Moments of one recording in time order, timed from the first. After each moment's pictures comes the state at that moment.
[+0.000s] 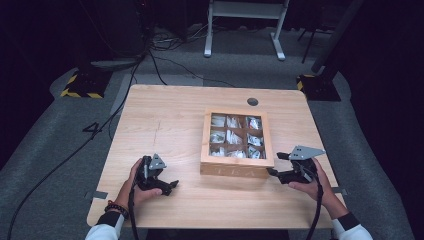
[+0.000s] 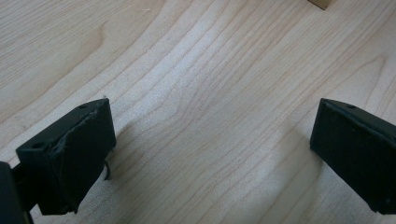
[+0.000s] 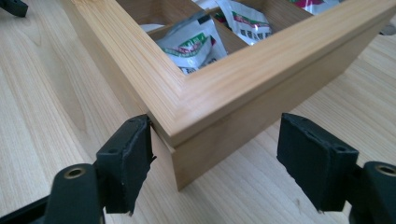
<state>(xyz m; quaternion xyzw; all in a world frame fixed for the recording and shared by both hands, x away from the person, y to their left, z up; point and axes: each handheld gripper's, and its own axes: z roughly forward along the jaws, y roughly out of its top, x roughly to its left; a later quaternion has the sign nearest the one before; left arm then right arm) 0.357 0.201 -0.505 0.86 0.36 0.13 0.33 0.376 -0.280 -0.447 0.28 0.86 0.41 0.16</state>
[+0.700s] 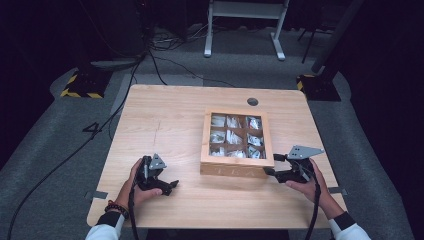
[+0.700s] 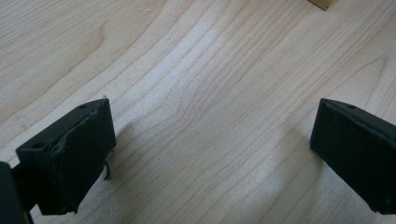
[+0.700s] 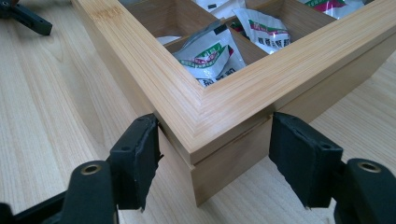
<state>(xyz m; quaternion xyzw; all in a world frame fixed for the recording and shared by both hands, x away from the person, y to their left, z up) 0.357 0.200 -0.505 0.86 0.36 0.13 0.33 0.379 -0.276 -0.452 0.28 0.85 0.43 0.13</state>
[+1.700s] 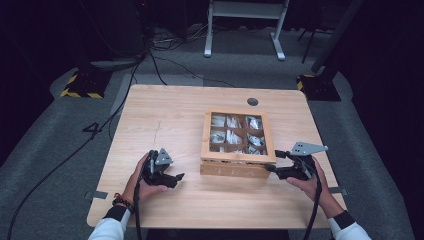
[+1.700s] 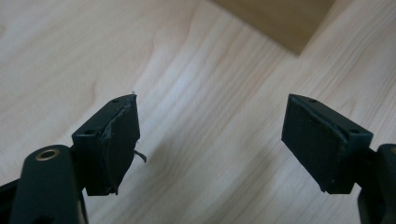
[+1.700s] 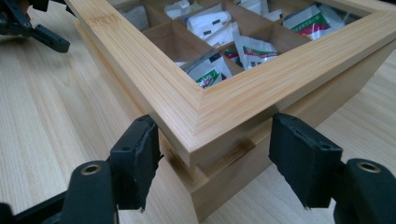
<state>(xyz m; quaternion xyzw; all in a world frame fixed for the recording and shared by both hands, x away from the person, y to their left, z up) 0.367 0.180 -0.480 0.86 0.33 0.14 0.35 0.380 -0.276 -0.438 0.29 0.83 0.46 0.13</state>
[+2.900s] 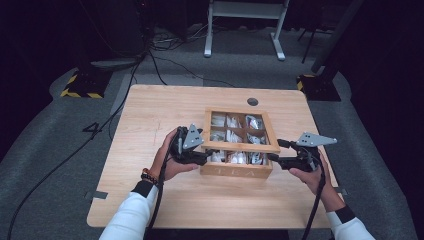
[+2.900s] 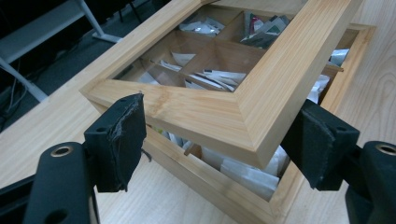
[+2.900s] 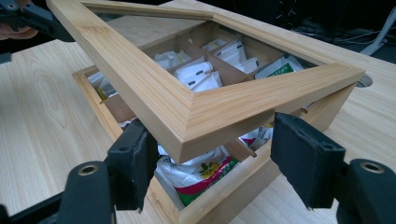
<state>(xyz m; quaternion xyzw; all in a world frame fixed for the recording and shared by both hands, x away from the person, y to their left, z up) 0.391 0.100 -0.399 0.85 0.22 0.23 0.43 0.388 -0.279 -0.409 0.30 0.80 0.49 0.16</state>
